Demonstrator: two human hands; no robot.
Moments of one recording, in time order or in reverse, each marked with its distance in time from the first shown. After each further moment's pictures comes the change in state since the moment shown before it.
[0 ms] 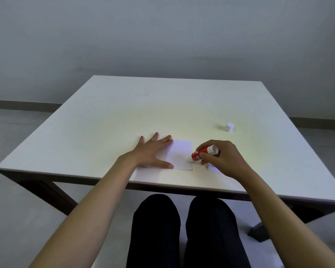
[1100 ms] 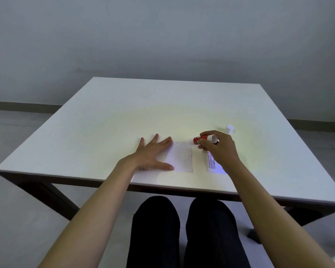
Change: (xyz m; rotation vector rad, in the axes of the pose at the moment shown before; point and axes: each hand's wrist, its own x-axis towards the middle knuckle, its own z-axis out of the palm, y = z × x) left_hand -0.007 0.007 -0.002 -0.070 0.010 -0.009; right_hand 0.030 0.003 0.012 0.222 0.273 0.163
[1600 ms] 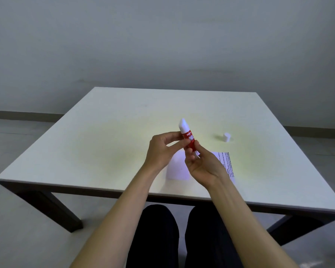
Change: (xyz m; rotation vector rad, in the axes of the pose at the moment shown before) left_hand -0.001 0.072 -0.010 -0.958 0.582 0.136; right_hand -0.030 -0.029 0.031 1.334 -0.153 0.603
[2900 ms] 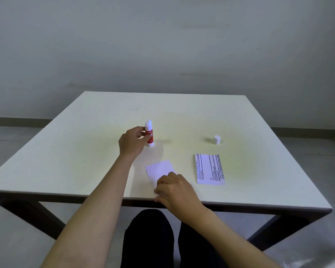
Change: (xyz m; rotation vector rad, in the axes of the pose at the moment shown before) left_hand 0.060 -0.041 -0.050 0.563 0.296 -0.148; right_hand -0.010 0.051 -0.039 -2.319 -0.389 -0.883
